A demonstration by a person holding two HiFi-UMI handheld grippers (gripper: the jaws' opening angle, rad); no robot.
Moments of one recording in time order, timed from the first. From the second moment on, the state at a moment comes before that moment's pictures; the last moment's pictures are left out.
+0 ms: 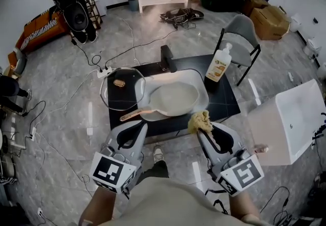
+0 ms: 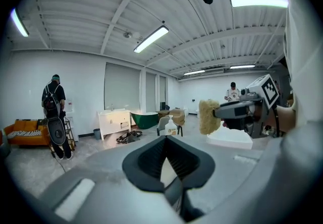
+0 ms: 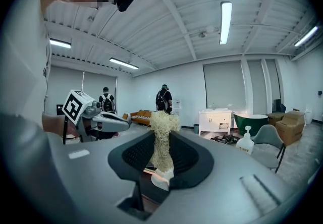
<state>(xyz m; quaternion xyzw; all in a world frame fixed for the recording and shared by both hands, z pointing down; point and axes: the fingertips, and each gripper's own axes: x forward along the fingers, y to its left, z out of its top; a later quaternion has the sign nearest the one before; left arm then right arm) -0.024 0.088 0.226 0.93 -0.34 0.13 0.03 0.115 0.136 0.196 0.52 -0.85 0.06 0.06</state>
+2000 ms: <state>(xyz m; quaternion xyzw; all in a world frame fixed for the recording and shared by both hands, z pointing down) -0.037 -0.071 0.379 0.90 -0.28 0.34 0.07 0.113 -0.079 0.314 0.40 -0.88 0.13 0.23</state>
